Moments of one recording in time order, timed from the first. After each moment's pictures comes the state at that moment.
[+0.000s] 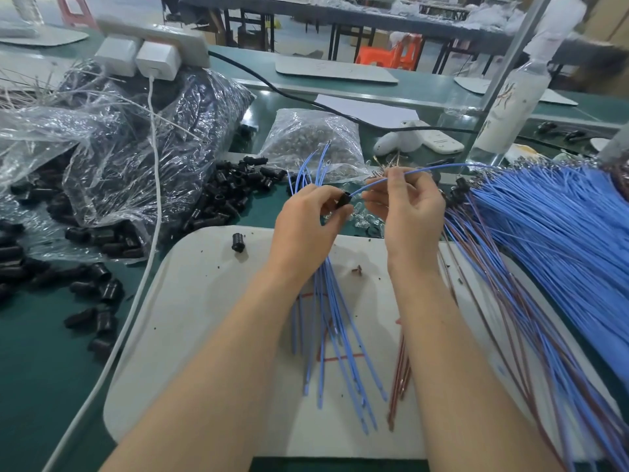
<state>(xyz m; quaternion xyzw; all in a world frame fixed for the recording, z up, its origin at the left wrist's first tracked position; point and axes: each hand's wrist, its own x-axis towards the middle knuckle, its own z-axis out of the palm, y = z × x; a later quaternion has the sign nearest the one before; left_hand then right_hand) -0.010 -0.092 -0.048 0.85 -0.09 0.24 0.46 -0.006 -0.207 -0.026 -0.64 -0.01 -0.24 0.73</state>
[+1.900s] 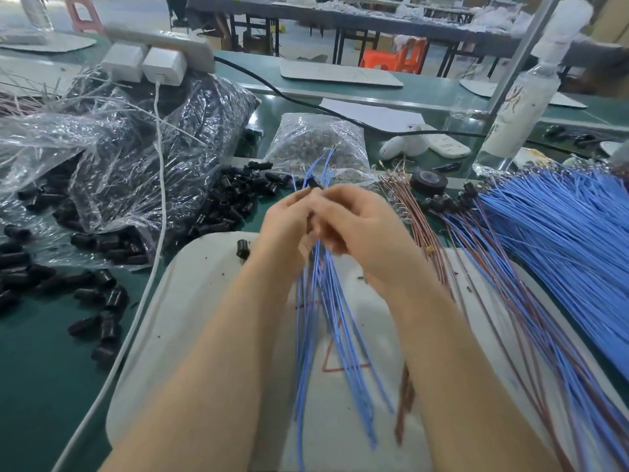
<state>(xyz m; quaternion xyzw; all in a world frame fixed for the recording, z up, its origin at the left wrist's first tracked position) -0.003 -0.083 -0.036 0.46 0.10 0.01 0.88 -0.033 -0.182 -0.003 -0.73 -0.19 0.08 0.66</state>
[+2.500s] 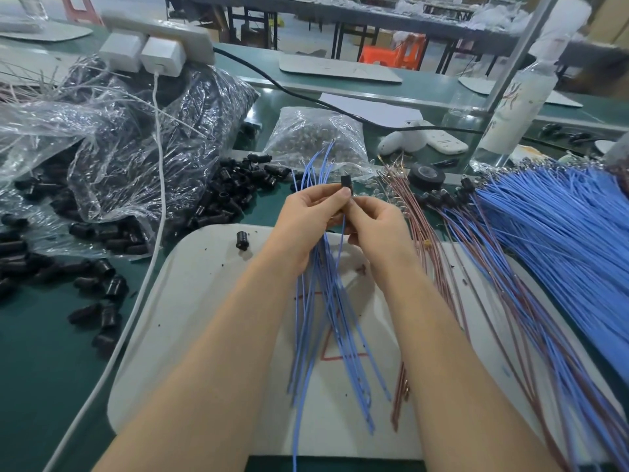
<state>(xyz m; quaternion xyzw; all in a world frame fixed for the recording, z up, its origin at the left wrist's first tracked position) -0.005 -0.089 -0.040 0.60 0.03 0.01 0.80 -0.003 -0.193 -0.043 -0.76 -0.02 -0.04 0.65</state>
